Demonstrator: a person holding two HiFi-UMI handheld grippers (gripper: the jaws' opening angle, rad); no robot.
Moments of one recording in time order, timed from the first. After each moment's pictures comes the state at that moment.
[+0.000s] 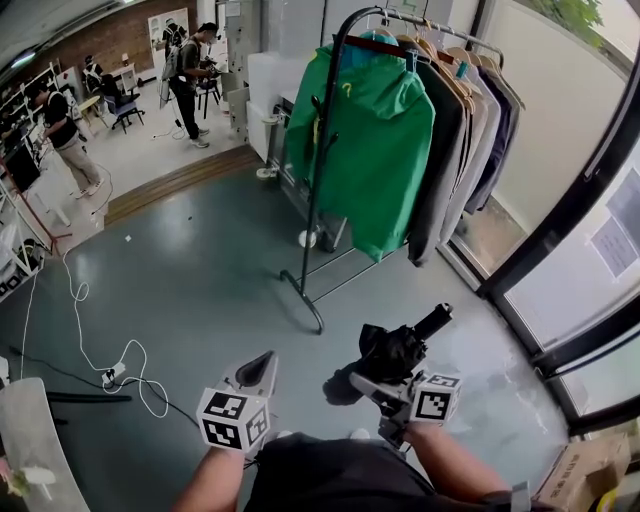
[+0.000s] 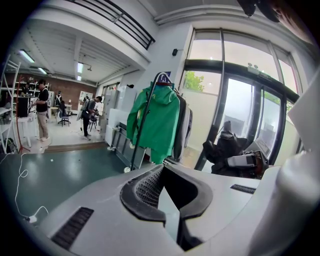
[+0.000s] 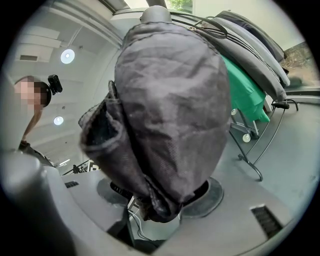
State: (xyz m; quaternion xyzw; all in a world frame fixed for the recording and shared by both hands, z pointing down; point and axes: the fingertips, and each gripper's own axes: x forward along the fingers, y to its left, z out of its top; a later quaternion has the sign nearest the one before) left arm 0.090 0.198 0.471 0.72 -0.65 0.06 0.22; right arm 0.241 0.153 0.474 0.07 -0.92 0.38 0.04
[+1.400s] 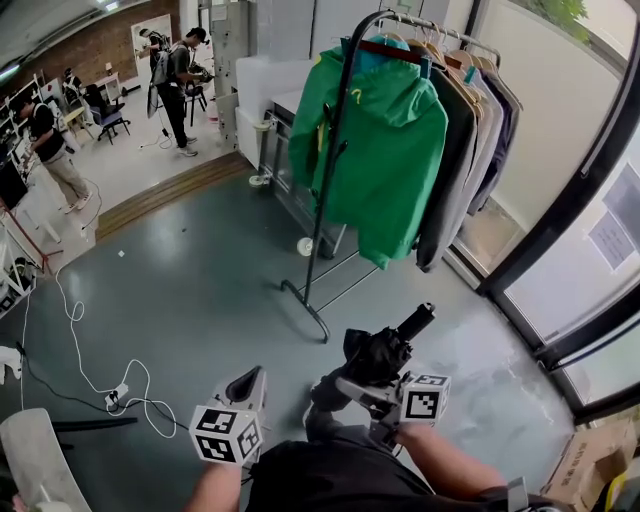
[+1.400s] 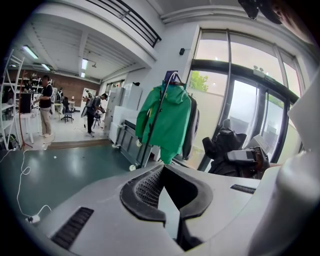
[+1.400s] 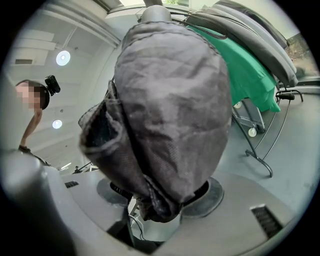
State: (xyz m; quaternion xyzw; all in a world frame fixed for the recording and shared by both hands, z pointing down) left arm 0.000 0.203 0.499 0.71 -0.65 0.06 0.24; right arm 0.146 0.150 0.488 0.06 -0.91 0.40 0.04
